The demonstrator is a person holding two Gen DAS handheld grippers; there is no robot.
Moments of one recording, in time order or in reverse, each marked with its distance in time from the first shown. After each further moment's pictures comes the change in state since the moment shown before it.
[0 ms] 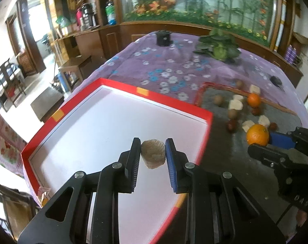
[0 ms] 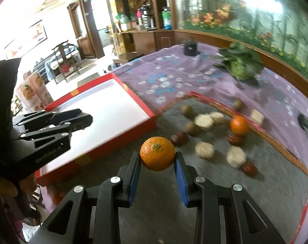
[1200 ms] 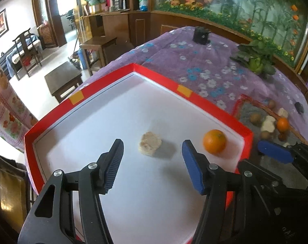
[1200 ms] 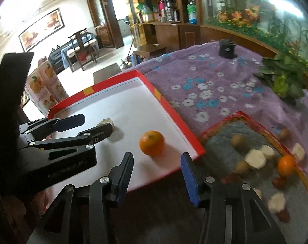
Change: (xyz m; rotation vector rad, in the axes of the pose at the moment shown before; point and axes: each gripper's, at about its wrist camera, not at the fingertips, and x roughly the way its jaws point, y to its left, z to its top) left arm 0.023 0.038 0.008 -0.184 0.053 0.074; right arm 0.043 0.027 0.036 -0.054 0.035 0.080
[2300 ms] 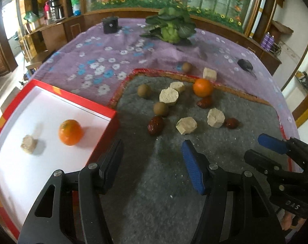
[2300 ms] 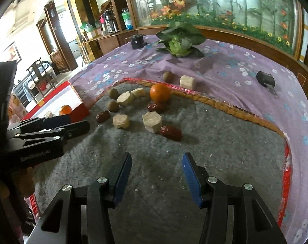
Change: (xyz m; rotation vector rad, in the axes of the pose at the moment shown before) left arm 0.003 -0.151 -0.027 0.266 0.060 -0.269; right arm -0.095 -0.128 -0.114 0.271 -0.038 -0.207
